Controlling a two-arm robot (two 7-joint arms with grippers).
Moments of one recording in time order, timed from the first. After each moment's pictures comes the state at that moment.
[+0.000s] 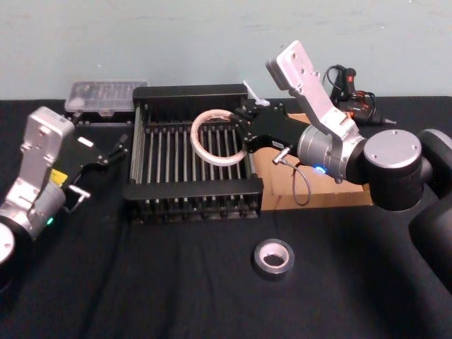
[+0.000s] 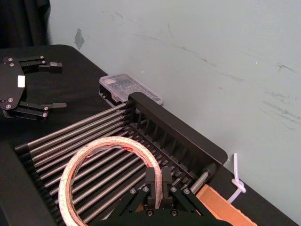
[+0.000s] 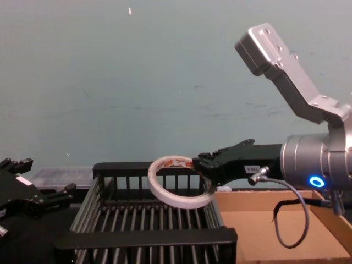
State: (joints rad) left arm -0.20 0.60 0.45 -1.41 -0.25 -0.12 0.03; right arm 0.48 0.27 -0.52 -1.35 0.14 0.27 0.40
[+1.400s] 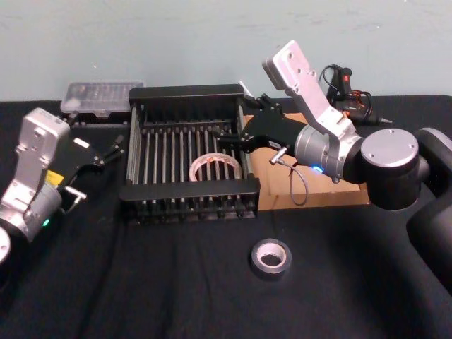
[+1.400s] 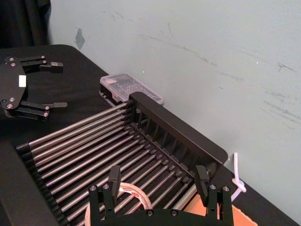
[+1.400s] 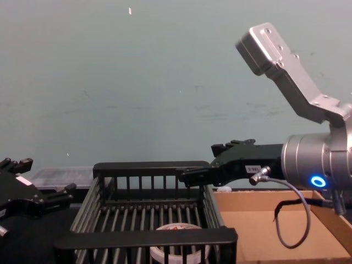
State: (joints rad) left arm -0.20 0.60 0.45 -1.41 -0.25 -0.12 0.03; right arm 0.48 0.27 -0.52 -1.36 0.14 0.27 0.40
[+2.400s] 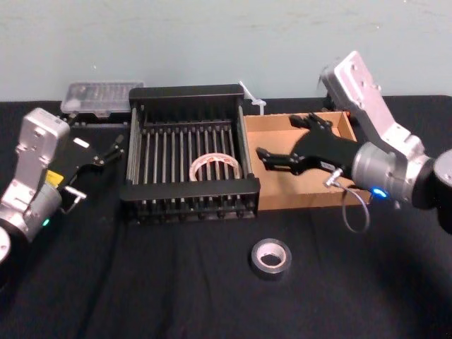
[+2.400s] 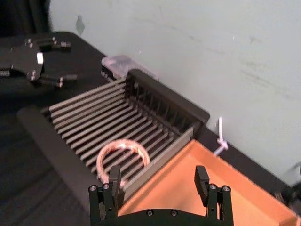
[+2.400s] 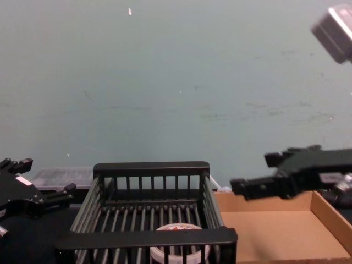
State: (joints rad) left arm -0.20 0.60 0.45 -1.41 -0.25 -0.12 0.03; right arm 0.29 0.45 -0.41 -1.66 0.20 0.42 0.44
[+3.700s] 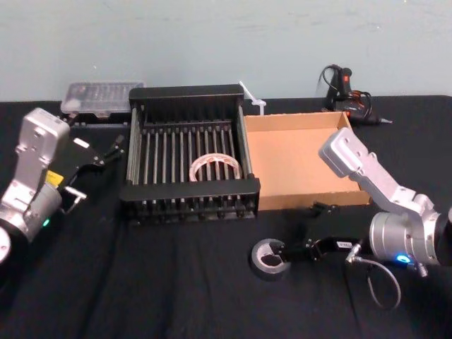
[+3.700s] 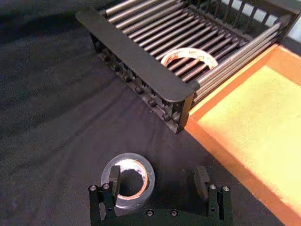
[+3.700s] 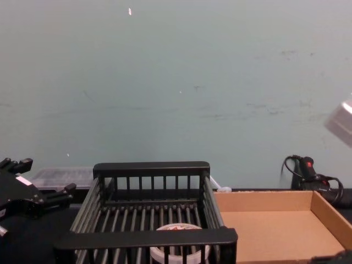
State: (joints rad) left arm -0.20 0.60 0.45 -1.41 -0.25 -0.12 0.03; right arm 0.19 0.64 -0.49 -1.75 0.34 0.61 0.53
